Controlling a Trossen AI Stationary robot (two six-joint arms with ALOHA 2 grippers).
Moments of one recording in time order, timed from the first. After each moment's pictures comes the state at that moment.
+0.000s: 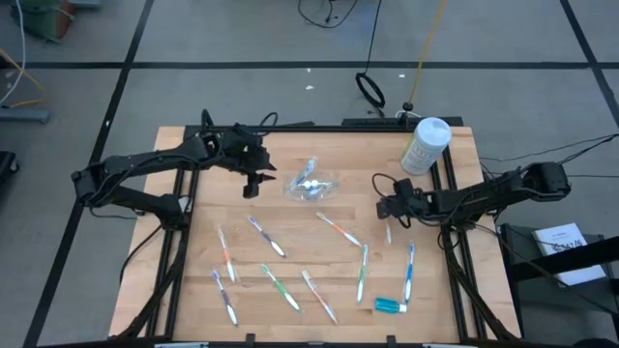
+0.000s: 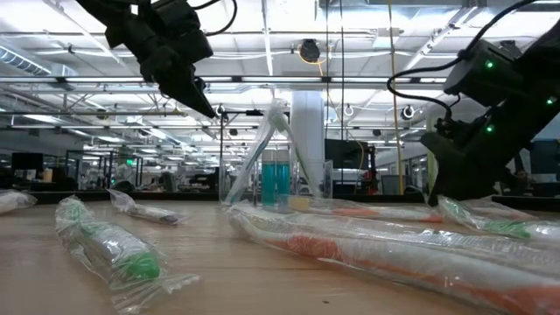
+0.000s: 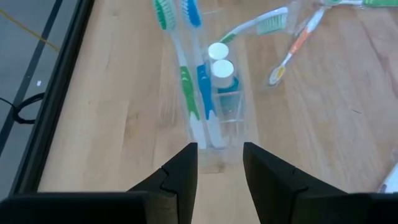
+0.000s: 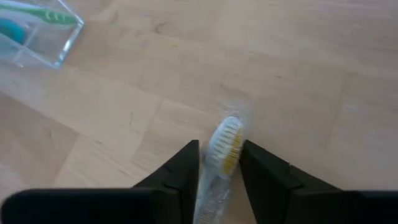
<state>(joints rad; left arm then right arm) 0.46 1.24 0.87 -0.42 0.28 0.44 0.00 1.16 0.20 -0.09 0.47 1.12</state>
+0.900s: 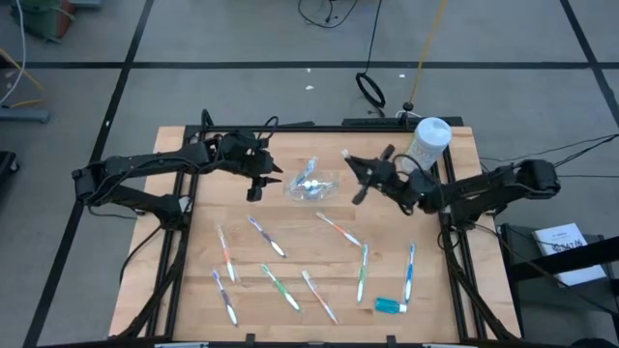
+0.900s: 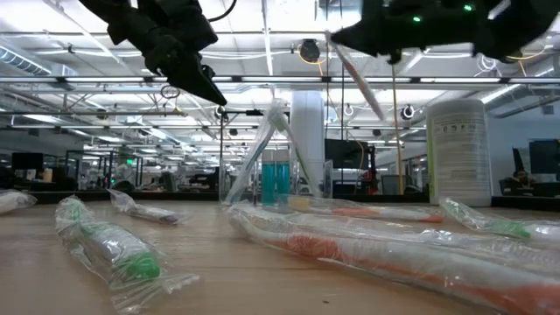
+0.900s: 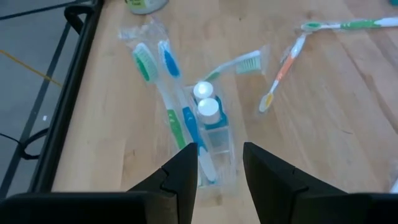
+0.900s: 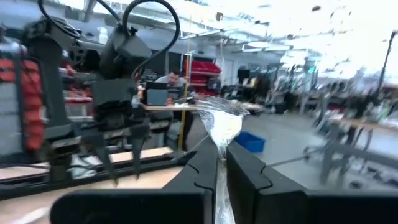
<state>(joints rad) 0.39 1.24 0.87 -0.32 0.28 0.45 -0.02 1.27 0.52 1.00 0.52 -0.20</state>
